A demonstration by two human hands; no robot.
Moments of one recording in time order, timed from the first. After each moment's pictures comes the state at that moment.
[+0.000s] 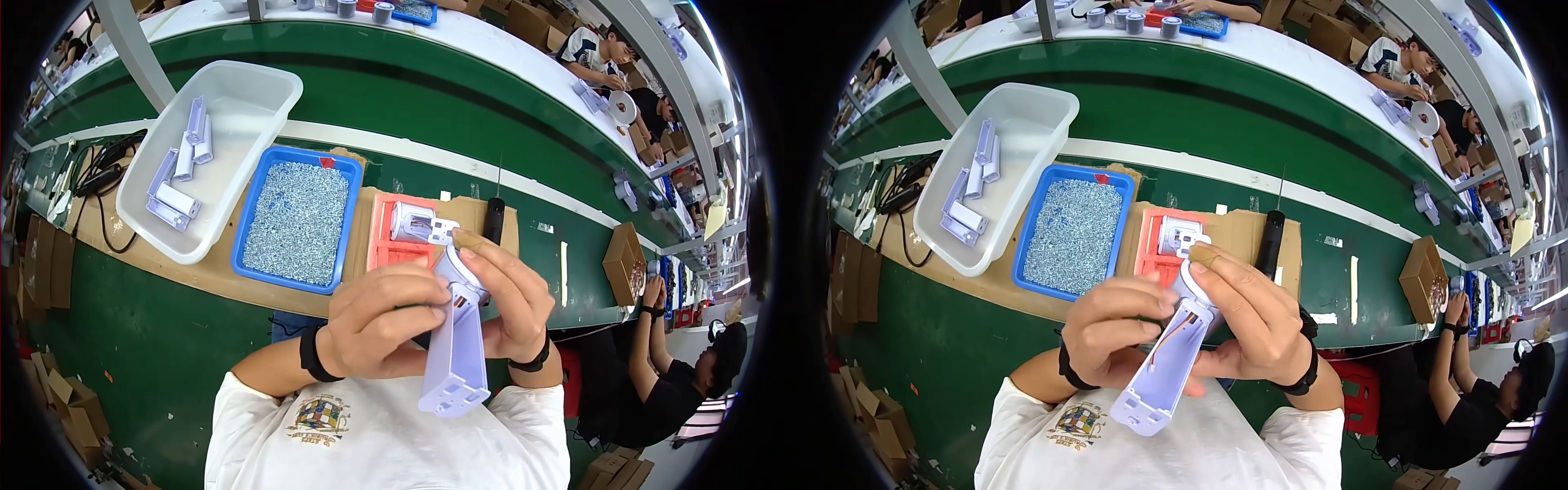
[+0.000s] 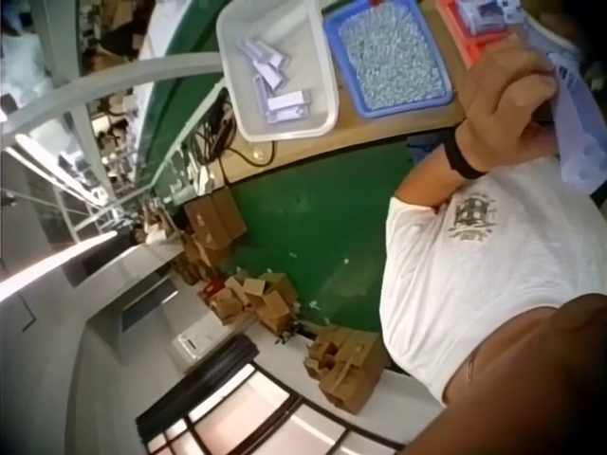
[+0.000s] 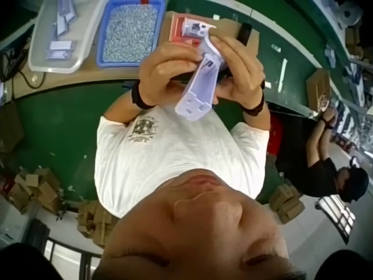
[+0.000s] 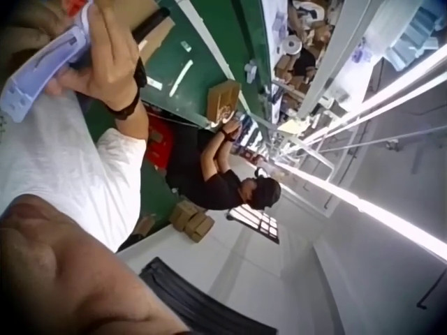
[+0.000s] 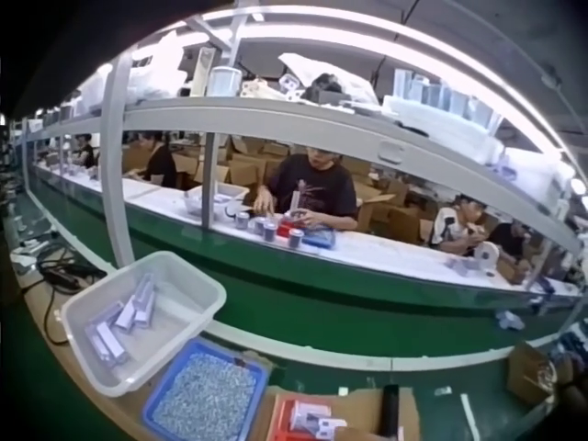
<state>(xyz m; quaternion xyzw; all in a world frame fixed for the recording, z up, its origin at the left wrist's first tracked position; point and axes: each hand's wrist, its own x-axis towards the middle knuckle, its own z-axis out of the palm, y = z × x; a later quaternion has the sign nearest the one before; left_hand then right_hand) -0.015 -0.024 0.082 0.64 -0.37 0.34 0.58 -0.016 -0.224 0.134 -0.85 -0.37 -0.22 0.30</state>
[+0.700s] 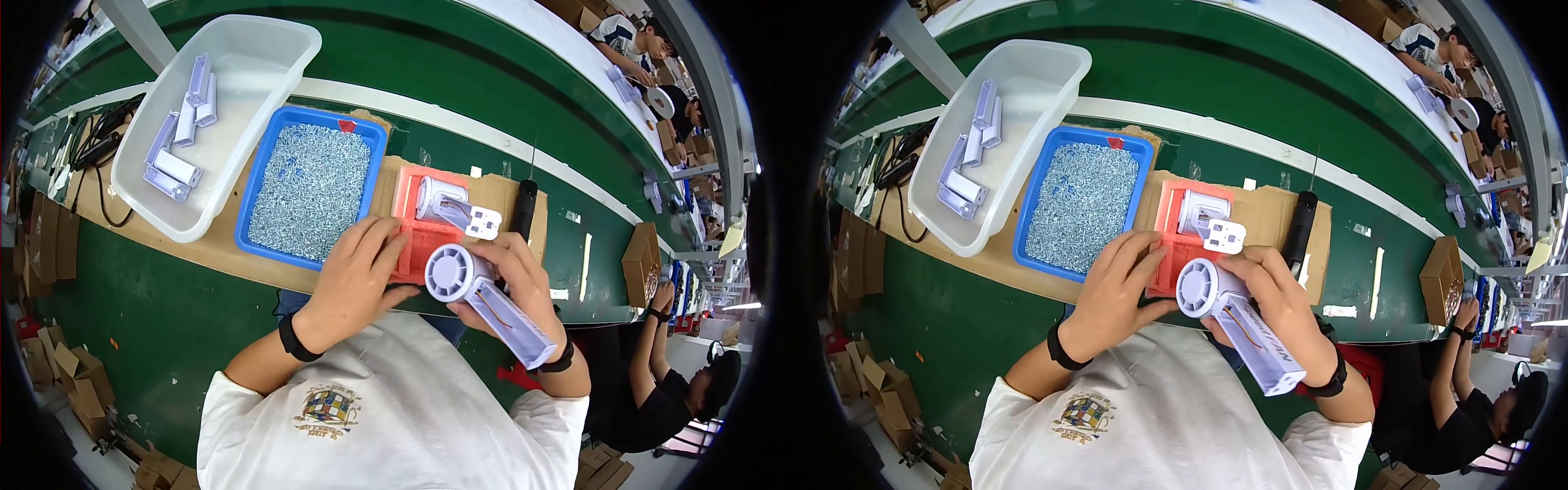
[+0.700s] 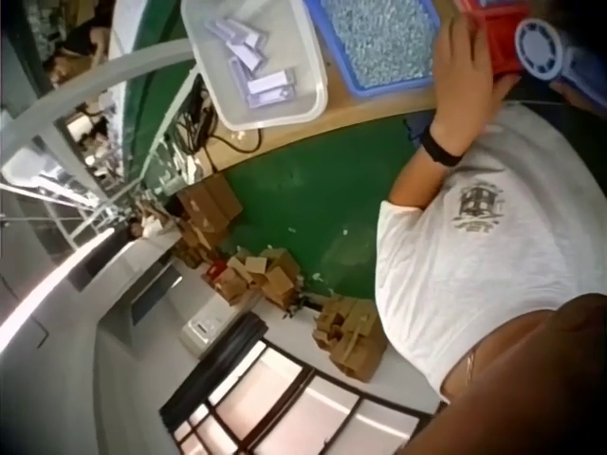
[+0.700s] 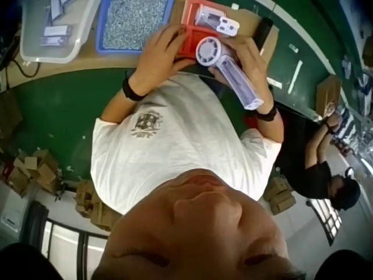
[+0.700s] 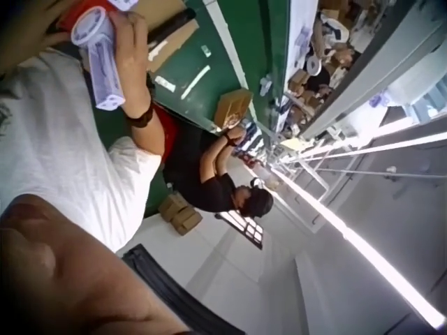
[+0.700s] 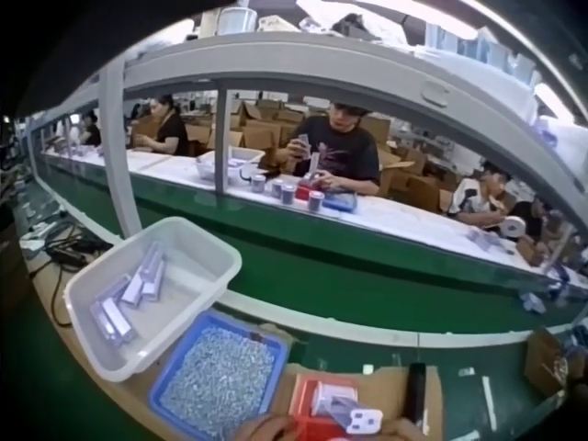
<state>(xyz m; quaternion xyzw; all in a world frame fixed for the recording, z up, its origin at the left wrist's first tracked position) -0.017 0.009 0.010 0.87 -0.26 0.11 0.40 -0.014 -0.234 0.091 -0.90 -0.23 0.03 0.36</state>
